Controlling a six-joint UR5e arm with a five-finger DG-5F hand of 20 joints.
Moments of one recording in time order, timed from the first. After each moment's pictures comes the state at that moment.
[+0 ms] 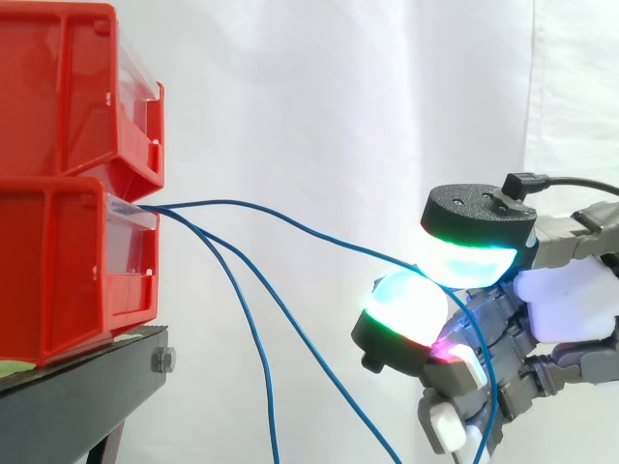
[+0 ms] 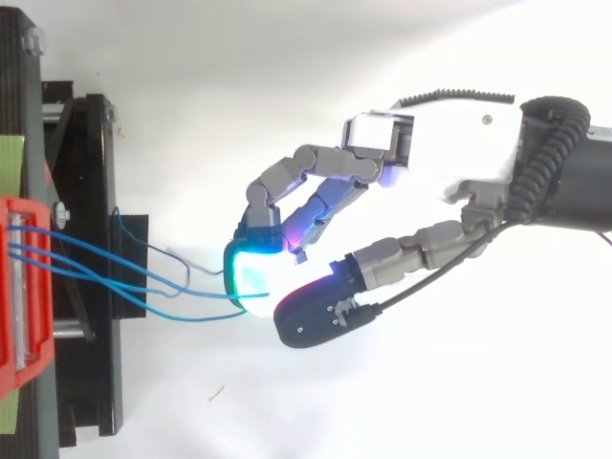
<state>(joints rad) 0.12 -2.18 -1.38 -2.83 -1.36 -0.12</state>
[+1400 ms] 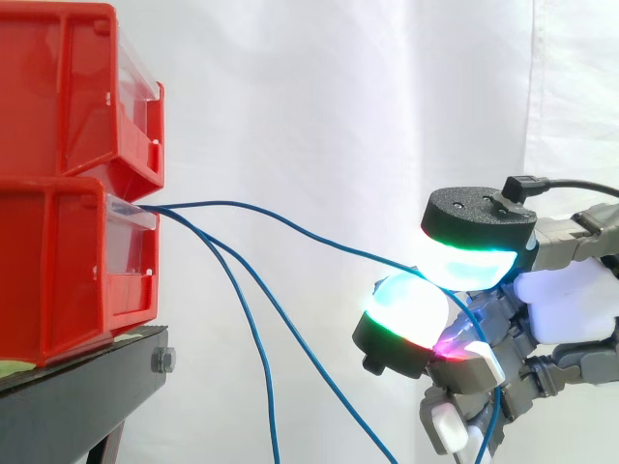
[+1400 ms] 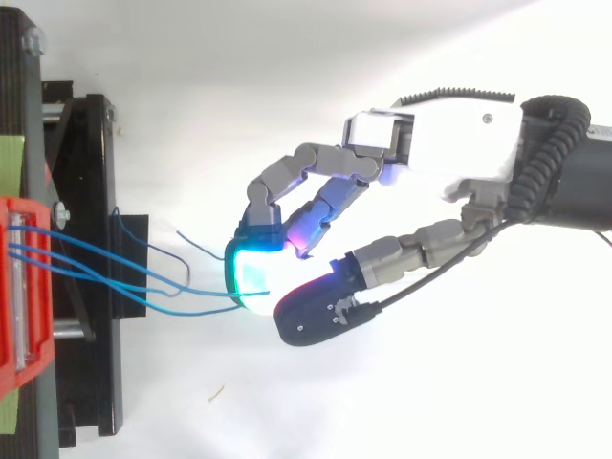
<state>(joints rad) 0.12 -2.18 -1.38 -2.83 -1.36 -0.12</state>
